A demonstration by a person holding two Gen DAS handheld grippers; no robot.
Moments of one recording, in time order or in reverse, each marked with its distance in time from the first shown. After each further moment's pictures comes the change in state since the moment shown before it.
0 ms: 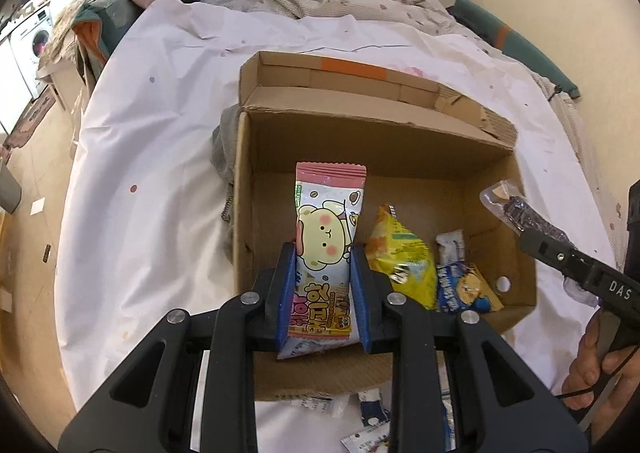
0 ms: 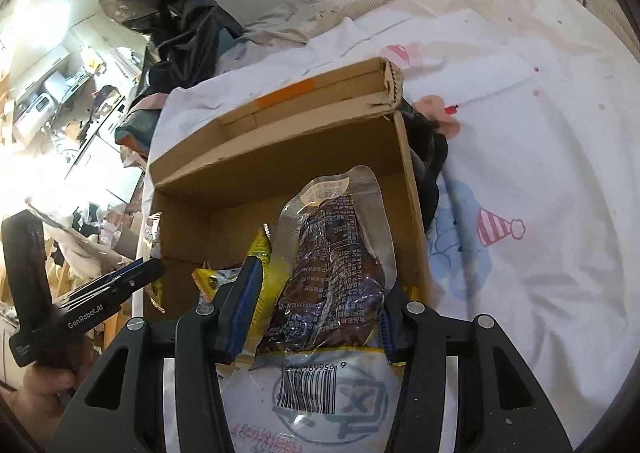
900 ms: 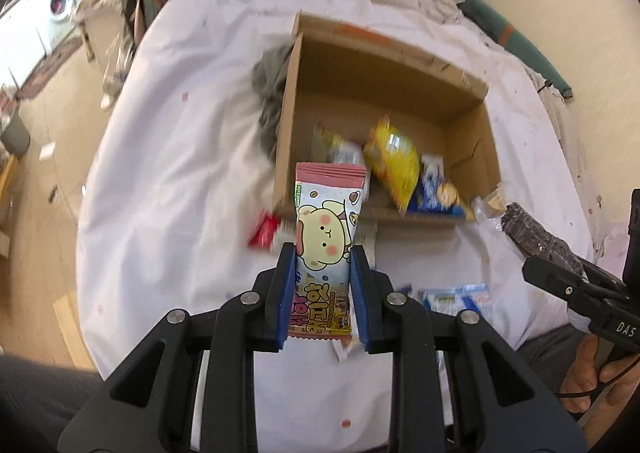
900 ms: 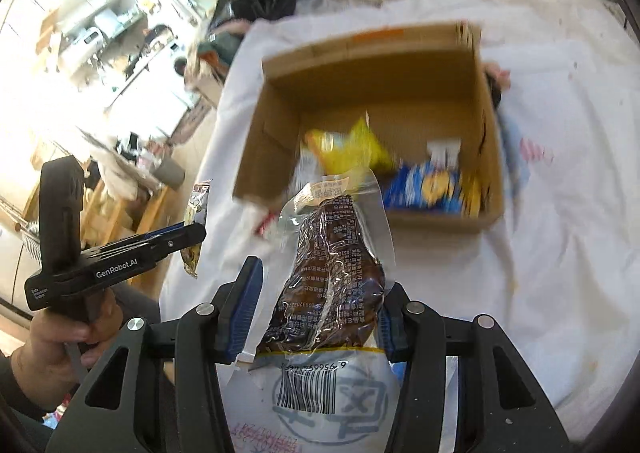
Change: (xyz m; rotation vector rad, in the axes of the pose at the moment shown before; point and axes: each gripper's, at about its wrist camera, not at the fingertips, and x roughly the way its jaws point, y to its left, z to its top) left arm -0.093 0.015 -0.083 -0.084 0.061 -0.020; right arm -0.077 0.065 -0.079 -0.190 0.105 0.125
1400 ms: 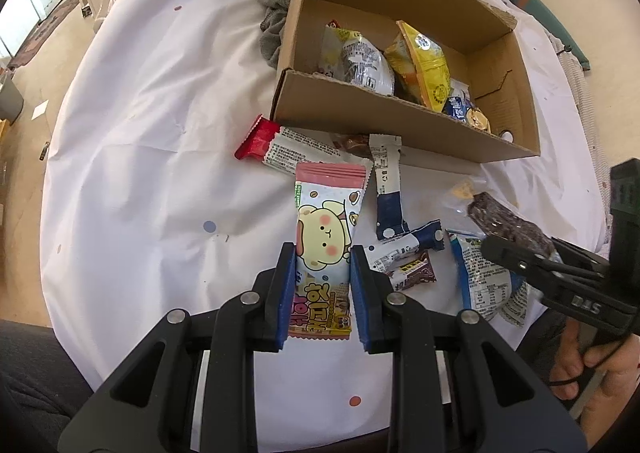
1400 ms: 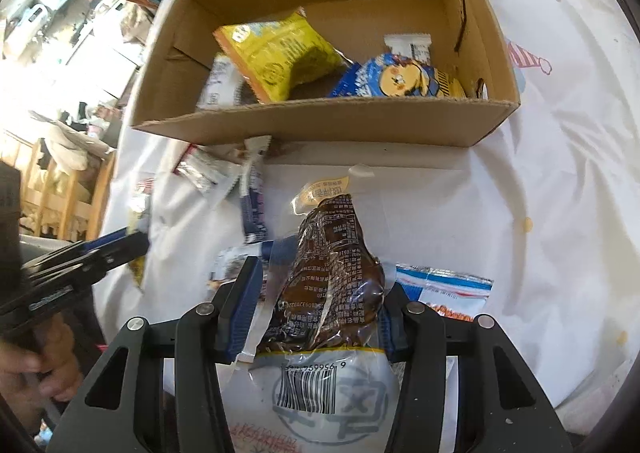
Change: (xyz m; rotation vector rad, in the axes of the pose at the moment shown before) left arm 0.057 0.009 -0.060 -0.044 0.184 0.000; right arm 0.061 -0.034 -0.051 0.079 0.241 -0.121
